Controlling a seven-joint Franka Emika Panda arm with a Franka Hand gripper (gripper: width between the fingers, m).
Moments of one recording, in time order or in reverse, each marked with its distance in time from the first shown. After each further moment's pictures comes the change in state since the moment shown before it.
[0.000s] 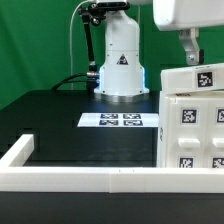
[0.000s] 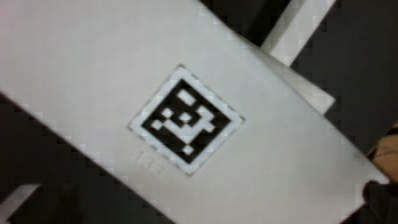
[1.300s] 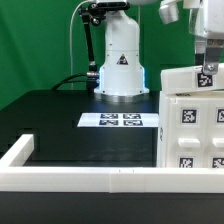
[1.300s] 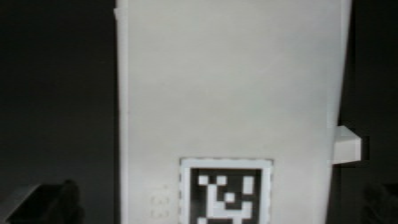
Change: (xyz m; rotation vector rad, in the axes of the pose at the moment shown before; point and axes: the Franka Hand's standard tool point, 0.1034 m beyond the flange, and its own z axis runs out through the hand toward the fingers) arm -0.019 0.005 0.012 -0.012 -0.088 -0.667
